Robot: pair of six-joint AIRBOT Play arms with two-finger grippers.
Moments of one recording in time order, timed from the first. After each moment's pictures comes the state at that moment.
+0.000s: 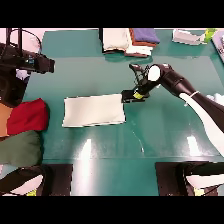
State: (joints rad) left arm -0.22 -1.11 1.47 1.51 -1.19 -1.53; right arm 0.46 -1.54 1.37 -1.25 1.18 1.79
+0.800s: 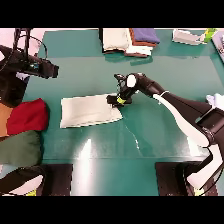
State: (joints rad) left arm -0.25 -1.11 1.45 1.51 -1.23 -1.51; right arm 0.55 -1.78 1.53 -1.19 1.08 1.87
